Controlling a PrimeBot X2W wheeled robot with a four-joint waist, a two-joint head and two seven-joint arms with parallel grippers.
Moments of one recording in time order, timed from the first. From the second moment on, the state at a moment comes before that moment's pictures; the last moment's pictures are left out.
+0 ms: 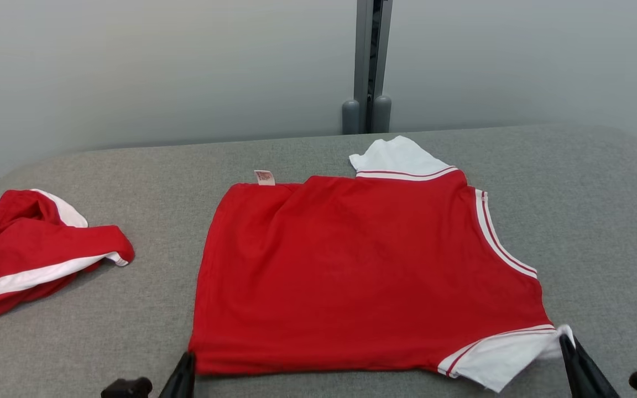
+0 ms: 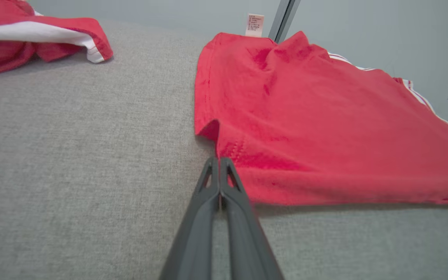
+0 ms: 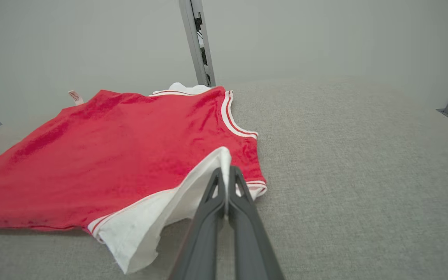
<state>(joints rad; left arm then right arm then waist) 0.04 0.05 -0.12 0.56 -0.32 -0.08 -0.26 0.17 -0.19 0.05 0.26 0.35 0.13 -0.26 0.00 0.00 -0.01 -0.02</state>
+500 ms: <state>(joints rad) -0.25 0.05 -0.19 0.57 -0.29 -0.06 -0.26 -0.19 -0.19 0.02 0.34 0.31 0.13 -0.26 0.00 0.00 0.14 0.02</state>
